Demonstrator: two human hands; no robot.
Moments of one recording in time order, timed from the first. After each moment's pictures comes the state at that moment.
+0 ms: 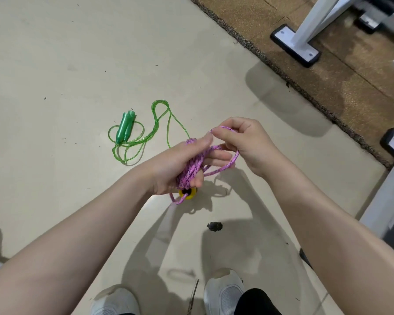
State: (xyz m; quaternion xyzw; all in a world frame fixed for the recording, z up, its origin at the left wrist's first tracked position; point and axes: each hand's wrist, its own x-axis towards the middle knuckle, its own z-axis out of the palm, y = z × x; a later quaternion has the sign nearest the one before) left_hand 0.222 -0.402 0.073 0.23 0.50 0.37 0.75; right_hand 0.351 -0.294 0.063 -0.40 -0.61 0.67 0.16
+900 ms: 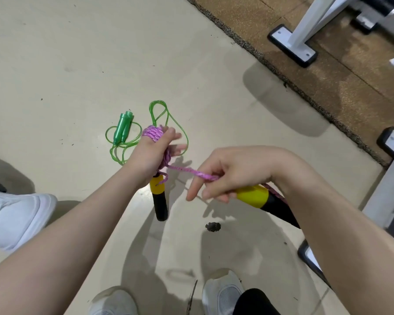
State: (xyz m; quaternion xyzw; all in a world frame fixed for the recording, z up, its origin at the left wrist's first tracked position) left_hand 0.193 -0.399 0.018 0.14 0.65 0.54 0.52; right_hand 0.348 -0.310 0.115 -0.15 -0.74 0.60 -0.28
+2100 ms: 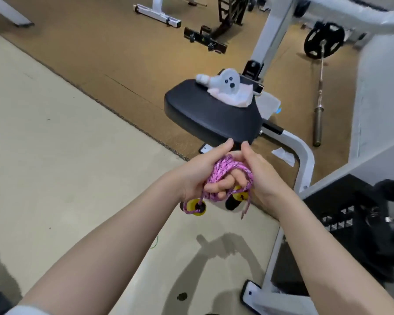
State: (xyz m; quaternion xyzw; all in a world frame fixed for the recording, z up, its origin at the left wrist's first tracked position) left_hand 0.254 -0.257 0.466 0.40 0.31 0.33 0.80; right_hand 0.395 -0.232 0.485 -0.48 -0.61 0.59 0.22
